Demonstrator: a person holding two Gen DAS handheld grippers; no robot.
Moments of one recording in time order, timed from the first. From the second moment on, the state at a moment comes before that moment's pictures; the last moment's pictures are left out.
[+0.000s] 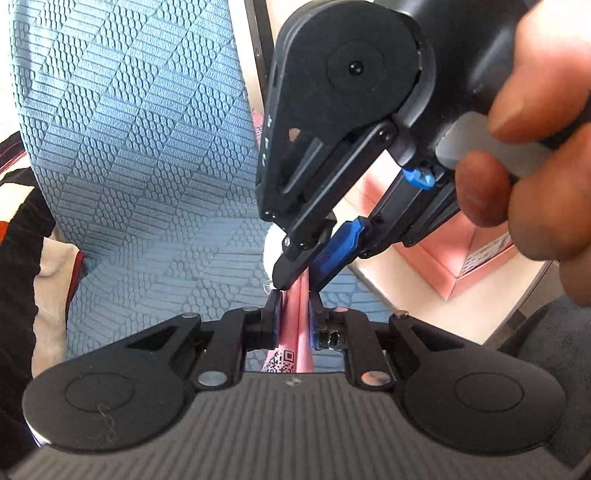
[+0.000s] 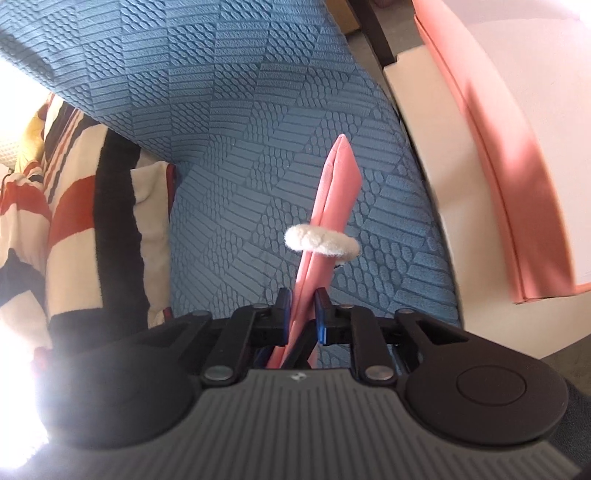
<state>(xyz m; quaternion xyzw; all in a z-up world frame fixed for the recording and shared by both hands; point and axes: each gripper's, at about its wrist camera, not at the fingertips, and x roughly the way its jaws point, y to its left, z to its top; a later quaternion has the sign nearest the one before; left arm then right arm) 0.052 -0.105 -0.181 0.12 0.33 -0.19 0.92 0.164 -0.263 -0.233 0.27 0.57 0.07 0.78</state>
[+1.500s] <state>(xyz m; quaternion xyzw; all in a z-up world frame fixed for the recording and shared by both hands) 0.235 -0.245 -0.122 -0.06 0.49 -0.22 0.84 0.212 -0.492 -0.220 0.21 0.51 -0.05 0.83</state>
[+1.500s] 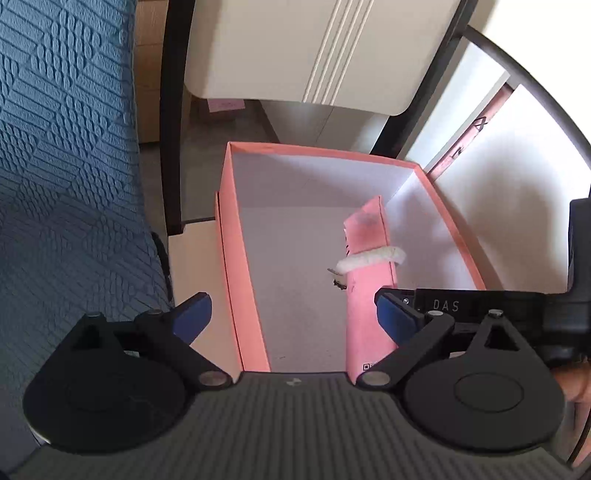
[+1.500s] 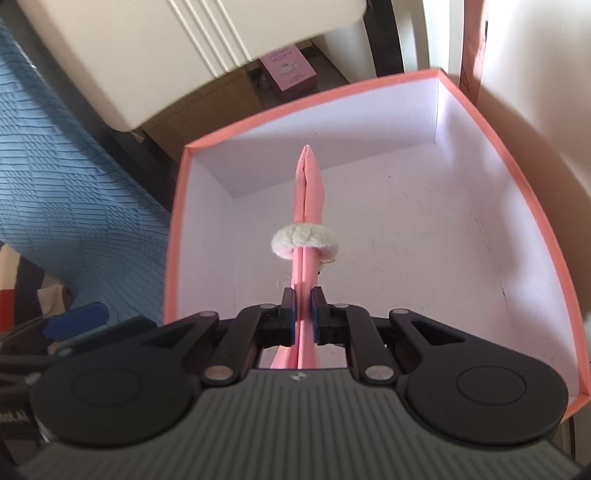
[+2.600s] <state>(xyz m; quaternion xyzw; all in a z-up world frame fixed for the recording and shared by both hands) 0.179 -0.220 -0.043 -0.06 0.45 -0.24 0.86 0.158 -0.496 -0.141 0.20 0.47 -0.07 0.86</state>
